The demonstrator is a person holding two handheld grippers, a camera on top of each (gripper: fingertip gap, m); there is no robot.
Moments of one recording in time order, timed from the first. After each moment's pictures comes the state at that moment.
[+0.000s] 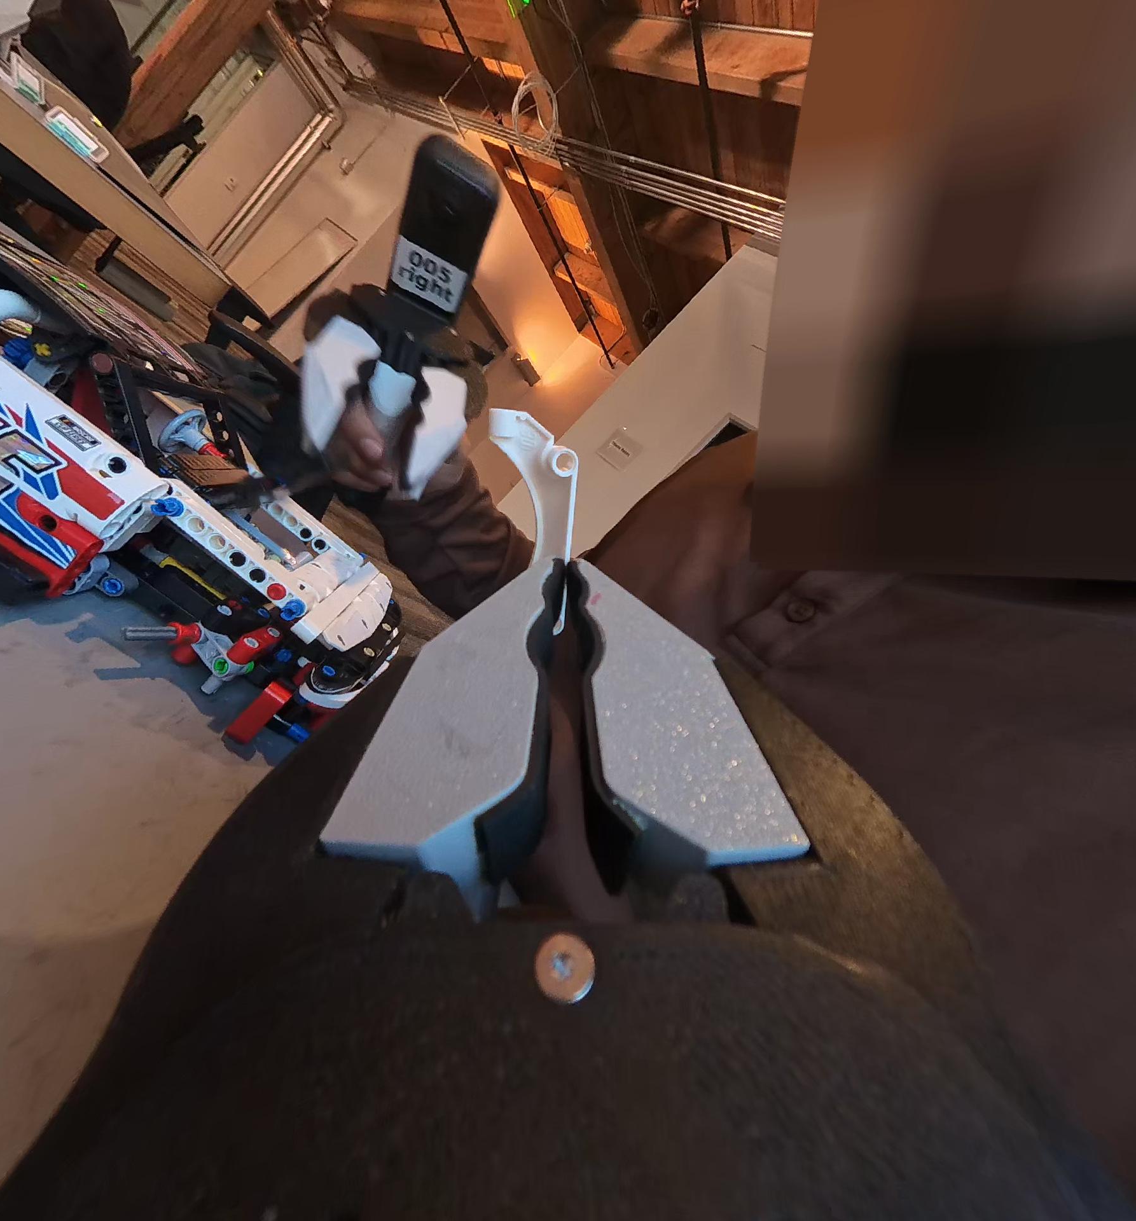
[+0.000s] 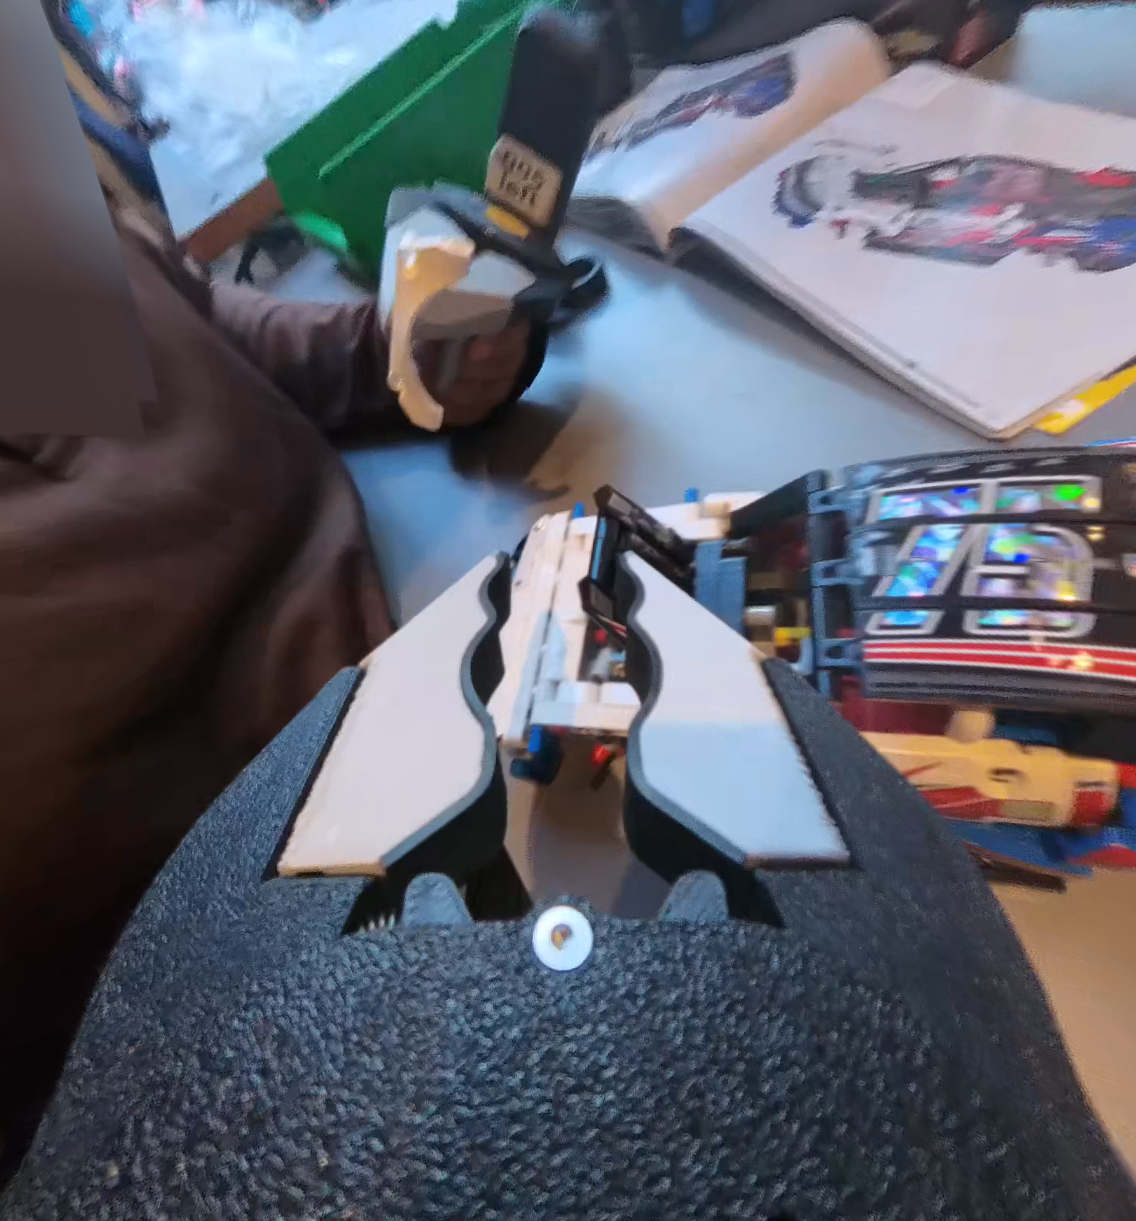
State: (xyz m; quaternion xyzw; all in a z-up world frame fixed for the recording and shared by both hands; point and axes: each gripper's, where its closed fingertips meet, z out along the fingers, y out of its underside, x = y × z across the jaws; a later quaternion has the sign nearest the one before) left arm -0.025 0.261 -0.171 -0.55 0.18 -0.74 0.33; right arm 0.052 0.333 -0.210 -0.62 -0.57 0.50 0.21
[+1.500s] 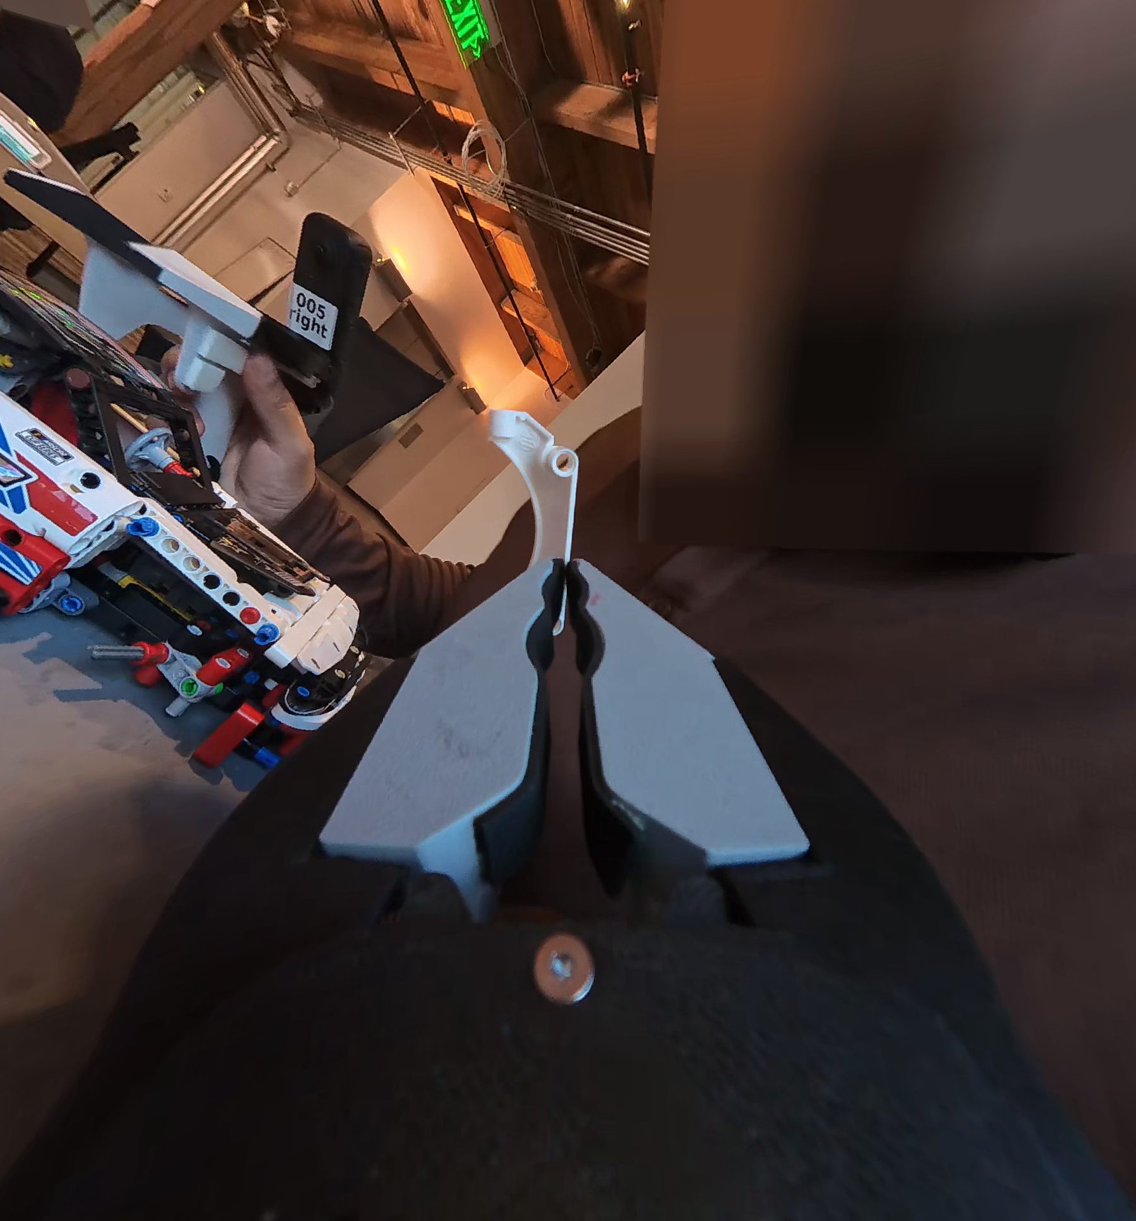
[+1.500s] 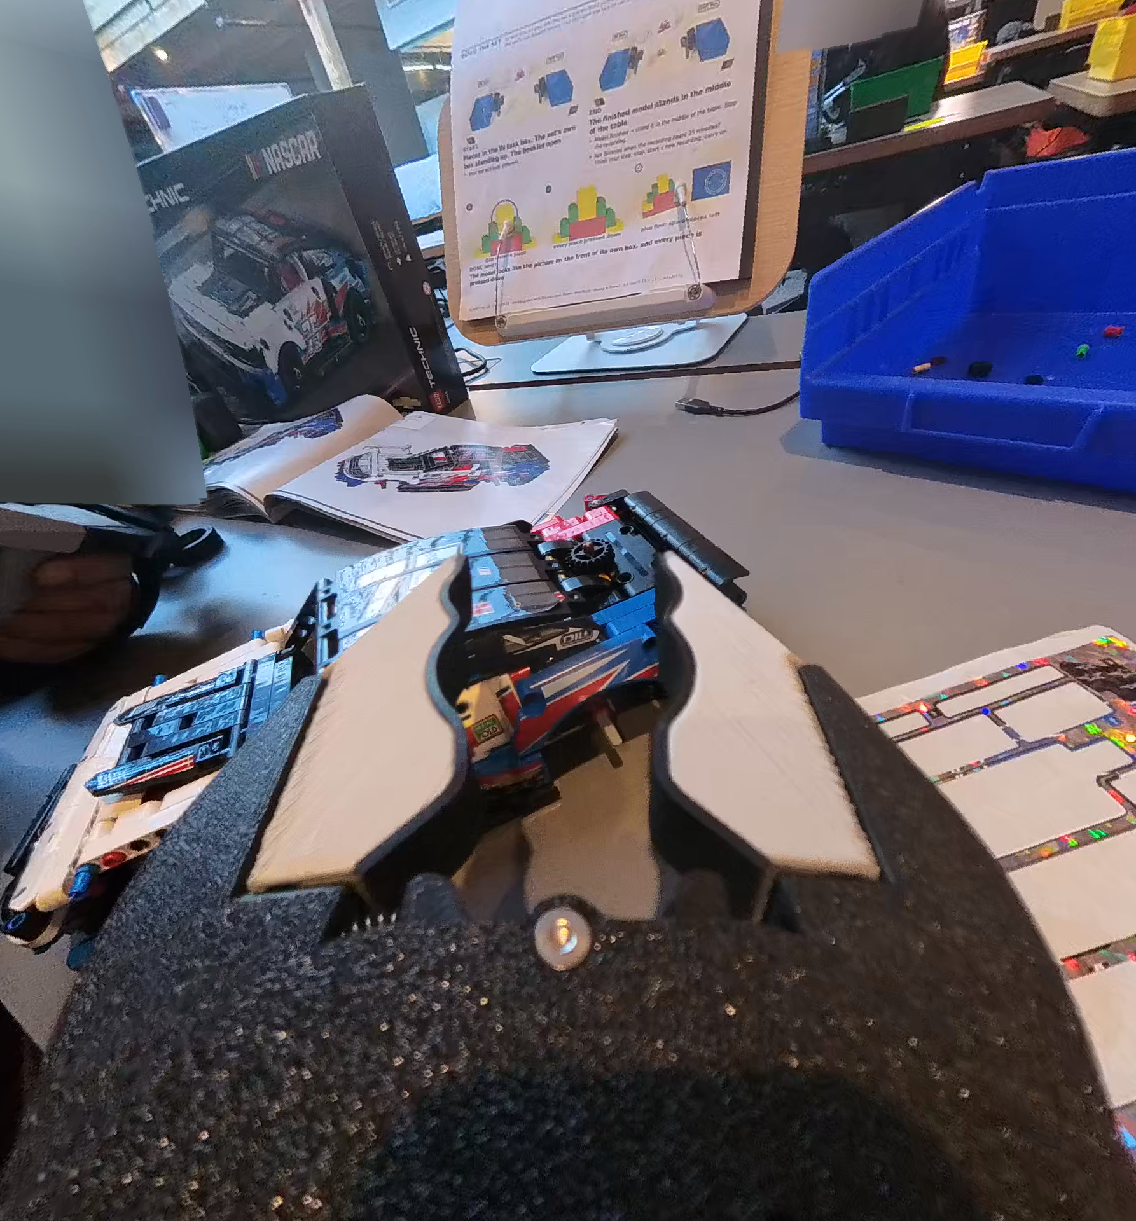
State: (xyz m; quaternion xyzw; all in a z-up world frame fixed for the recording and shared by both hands) left arm -0.036 0.265 -0.163 -0.52 0.16 -0.78 0.32; right arm 0.106 0.490 -0.206 -0.67 -0.35 0.43 0.49
